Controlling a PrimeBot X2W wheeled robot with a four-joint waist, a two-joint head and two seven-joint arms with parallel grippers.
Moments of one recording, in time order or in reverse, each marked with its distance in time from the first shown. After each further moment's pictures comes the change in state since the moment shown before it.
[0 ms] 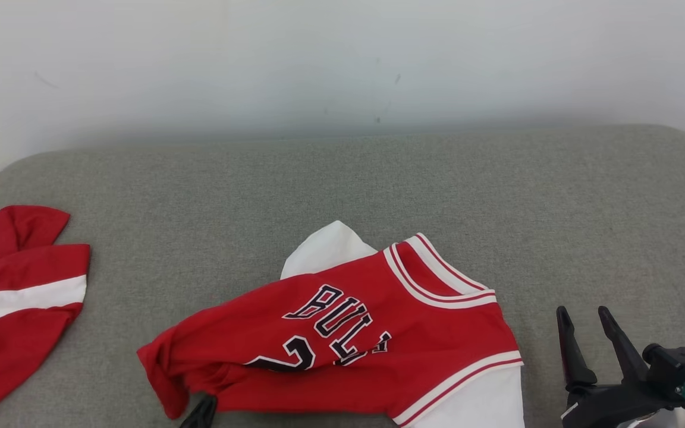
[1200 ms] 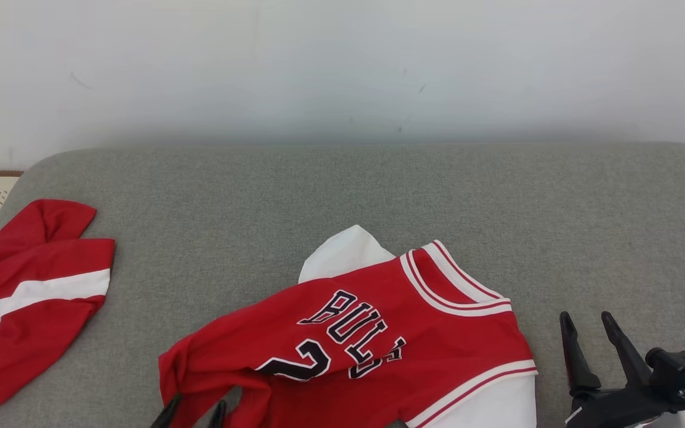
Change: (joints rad) left arm 0.110 -0.005 0.025 -0.145 -0.017 0.070 -0.041; right arm 0.011 -0.015 0.009 0.012 0.011 0.000 -0.001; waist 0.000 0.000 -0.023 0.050
